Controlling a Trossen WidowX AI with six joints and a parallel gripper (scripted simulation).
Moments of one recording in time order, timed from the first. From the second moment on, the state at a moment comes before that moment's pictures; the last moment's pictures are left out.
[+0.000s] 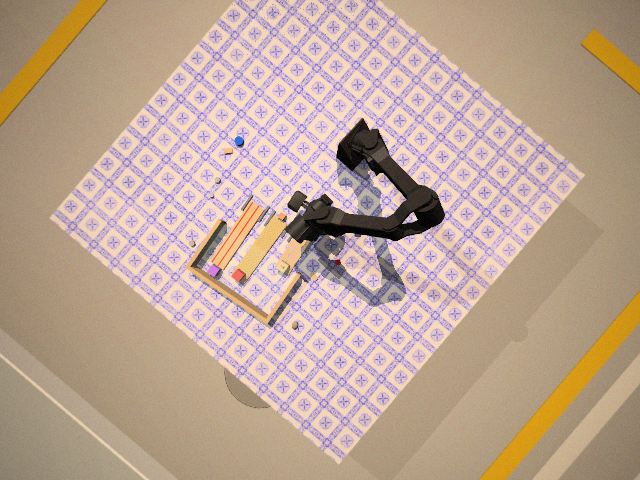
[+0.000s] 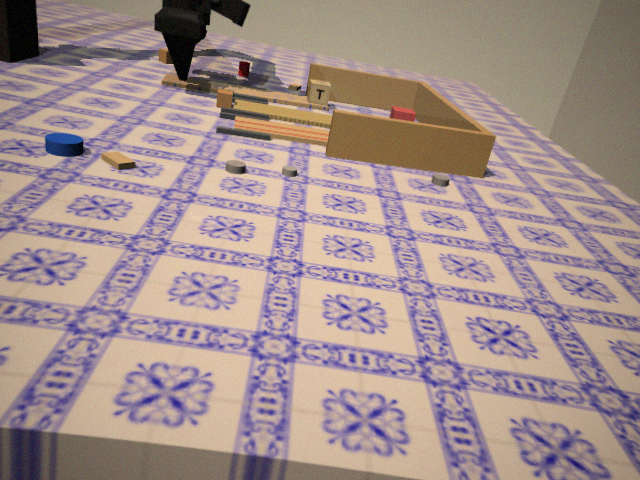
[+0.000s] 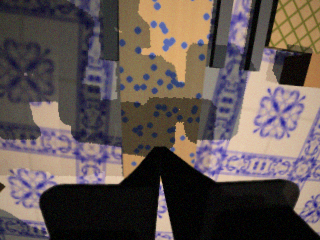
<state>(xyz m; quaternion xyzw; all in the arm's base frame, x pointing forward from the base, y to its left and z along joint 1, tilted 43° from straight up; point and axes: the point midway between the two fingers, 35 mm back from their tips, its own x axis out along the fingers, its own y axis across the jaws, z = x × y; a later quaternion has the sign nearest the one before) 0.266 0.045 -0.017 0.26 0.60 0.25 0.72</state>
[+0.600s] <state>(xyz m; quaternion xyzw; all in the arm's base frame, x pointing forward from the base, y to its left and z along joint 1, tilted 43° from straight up) 0.240 0.047 -0.021 0.26 0.60 0.25 0.72</state>
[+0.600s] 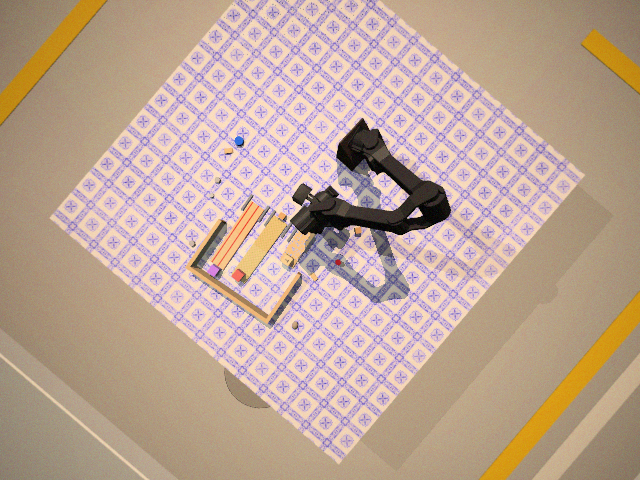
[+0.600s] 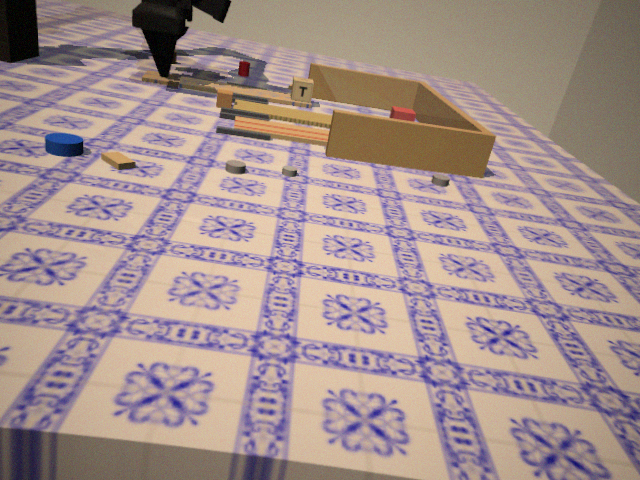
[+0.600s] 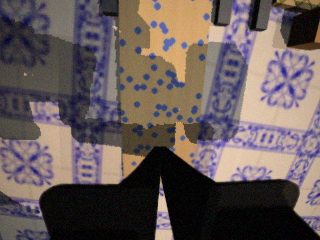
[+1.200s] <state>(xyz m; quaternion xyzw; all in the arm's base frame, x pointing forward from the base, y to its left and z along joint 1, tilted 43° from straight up) 0.214 0.049 -0.024 0.26 0.60 0.25 0.72</state>
